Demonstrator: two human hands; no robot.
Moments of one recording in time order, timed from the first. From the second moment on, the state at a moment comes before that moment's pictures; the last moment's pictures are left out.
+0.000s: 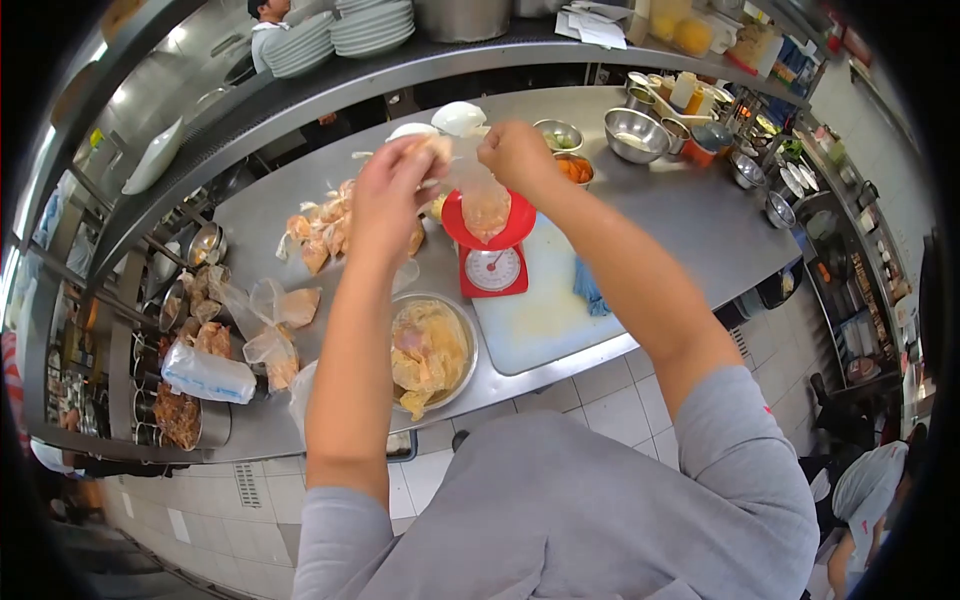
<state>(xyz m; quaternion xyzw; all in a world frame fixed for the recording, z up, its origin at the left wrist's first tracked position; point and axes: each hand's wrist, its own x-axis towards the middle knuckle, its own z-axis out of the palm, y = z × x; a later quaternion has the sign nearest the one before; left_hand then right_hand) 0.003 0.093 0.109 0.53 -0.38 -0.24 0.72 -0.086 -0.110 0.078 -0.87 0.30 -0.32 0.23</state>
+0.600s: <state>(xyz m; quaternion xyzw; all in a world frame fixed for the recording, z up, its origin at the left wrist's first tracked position) 0.050 0.005 0.116 0.78 -0.58 0.02 0.24 -0.116 -0.117 0.081 -0.82 0.30 -0.41 0.26</state>
